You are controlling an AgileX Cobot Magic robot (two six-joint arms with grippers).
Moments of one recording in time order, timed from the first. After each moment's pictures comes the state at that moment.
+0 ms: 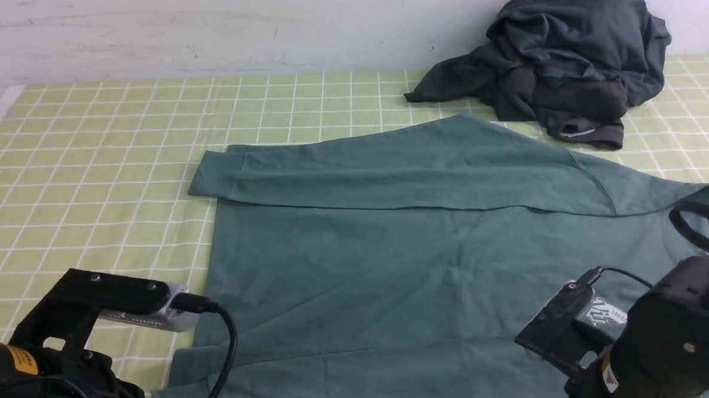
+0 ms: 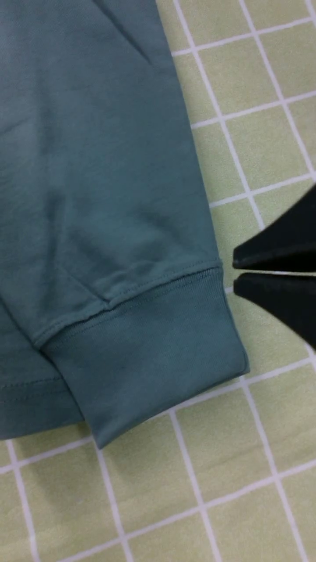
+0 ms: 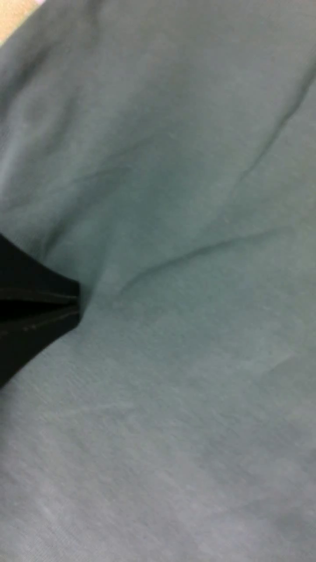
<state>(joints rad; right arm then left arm) 0.59 1.55 -0.67 0.02 0.80 -0.08 -0.24 1.06 -0.59 -0.32 0.84 0.22</state>
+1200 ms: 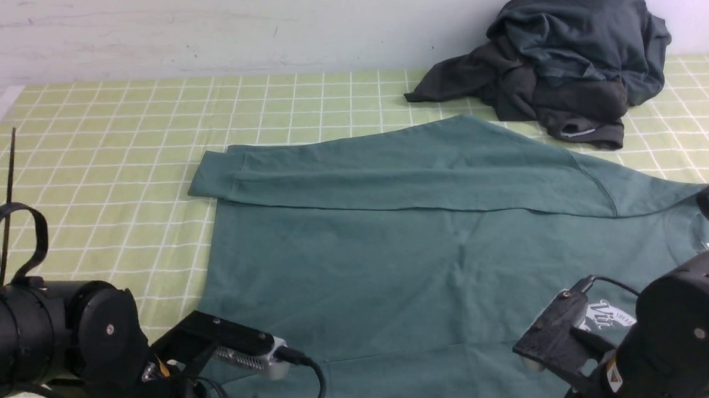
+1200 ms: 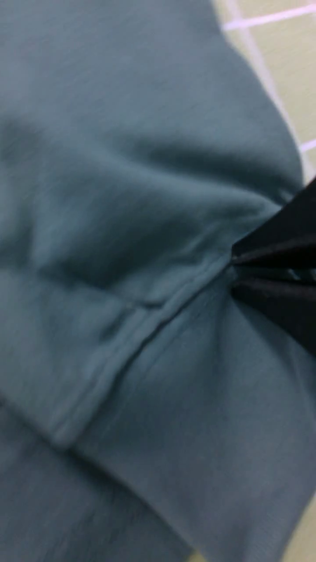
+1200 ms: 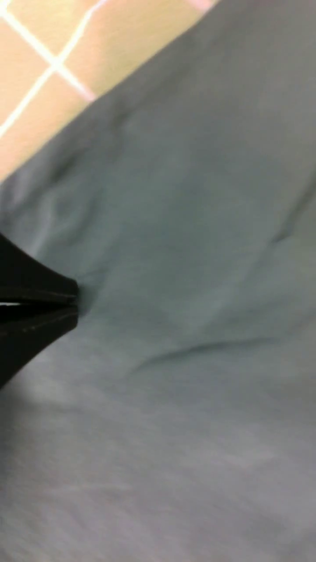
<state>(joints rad) 0.59 1.51 -0.69 0.16 0.90 -0.23 -0.41 1.50 -0.62 -0.31 0.74 0.26</state>
